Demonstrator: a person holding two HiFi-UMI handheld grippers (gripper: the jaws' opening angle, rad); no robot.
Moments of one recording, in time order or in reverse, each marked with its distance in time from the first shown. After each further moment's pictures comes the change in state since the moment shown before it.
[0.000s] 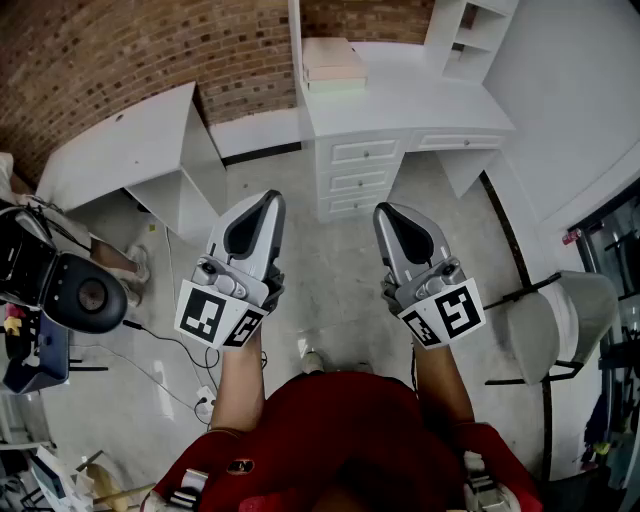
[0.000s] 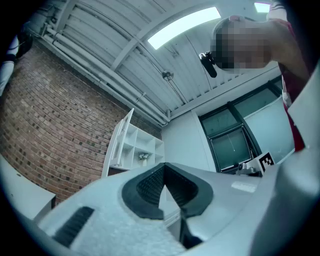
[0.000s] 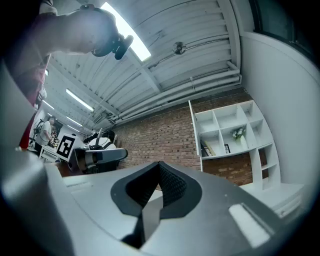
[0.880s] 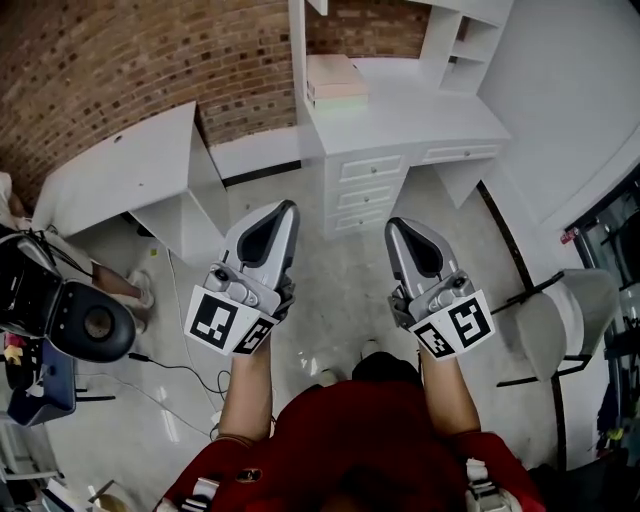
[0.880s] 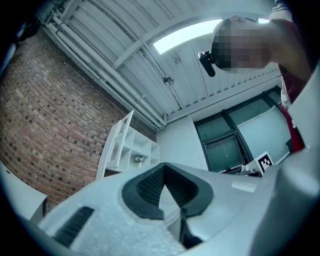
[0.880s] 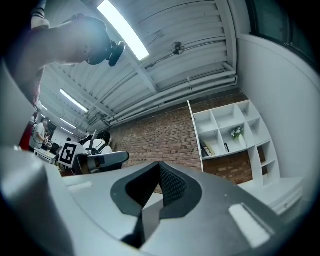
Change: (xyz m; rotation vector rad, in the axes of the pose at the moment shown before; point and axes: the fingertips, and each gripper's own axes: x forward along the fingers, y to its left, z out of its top) left arm -0.021 0.053 0.016 -0.036 -0.033 -0.091; right arm 0.040 0.040 -0.005 0.036 -0.023 -0.054
